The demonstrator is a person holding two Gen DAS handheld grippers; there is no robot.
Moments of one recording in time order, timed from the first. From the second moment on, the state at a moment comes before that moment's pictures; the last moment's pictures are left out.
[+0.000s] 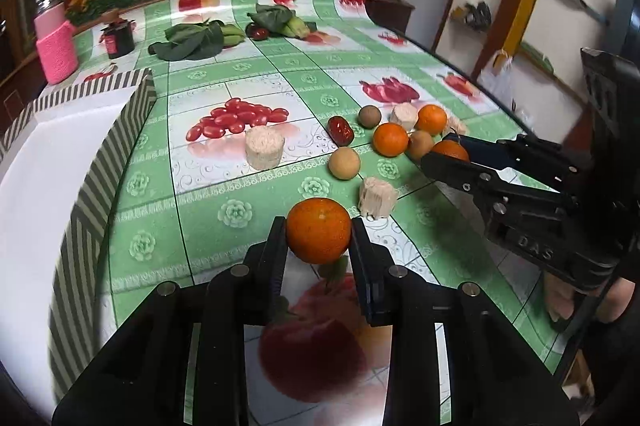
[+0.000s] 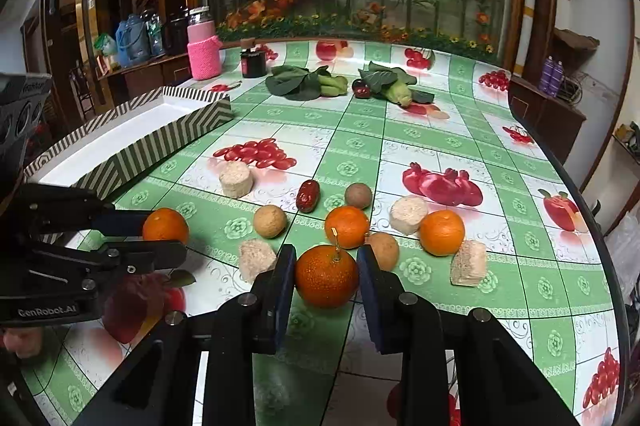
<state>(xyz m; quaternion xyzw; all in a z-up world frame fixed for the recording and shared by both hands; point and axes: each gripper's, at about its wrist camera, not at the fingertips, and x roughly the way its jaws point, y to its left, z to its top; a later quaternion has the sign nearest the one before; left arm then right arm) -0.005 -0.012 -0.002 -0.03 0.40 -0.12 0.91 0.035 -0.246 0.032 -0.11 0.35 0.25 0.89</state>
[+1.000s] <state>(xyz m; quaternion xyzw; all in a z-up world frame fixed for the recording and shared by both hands) -0.023 -0.022 0.011 -0.03 0.34 -0.13 0.93 0.040 -0.258 0.034 -0.11 0.35 0.17 0.91</state>
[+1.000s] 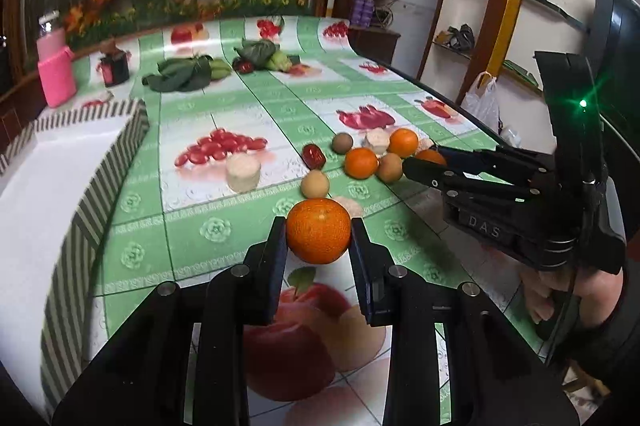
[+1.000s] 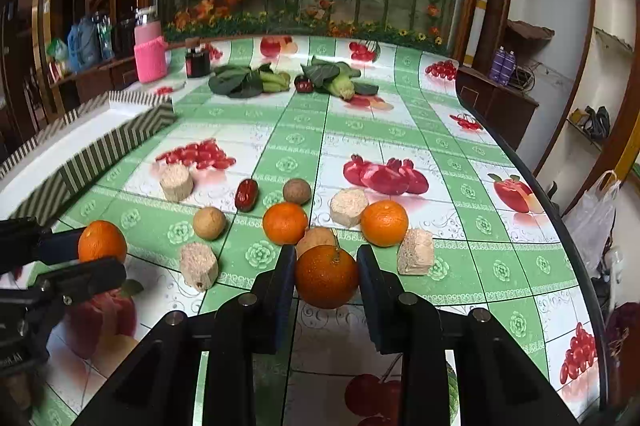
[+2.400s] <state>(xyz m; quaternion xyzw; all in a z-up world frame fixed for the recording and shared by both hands) -0.045 0.205 0.026 -0.08 0.41 0.06 0.90 0.016 -0.067 0.077 -0.11 0.32 0.42 0.84</state>
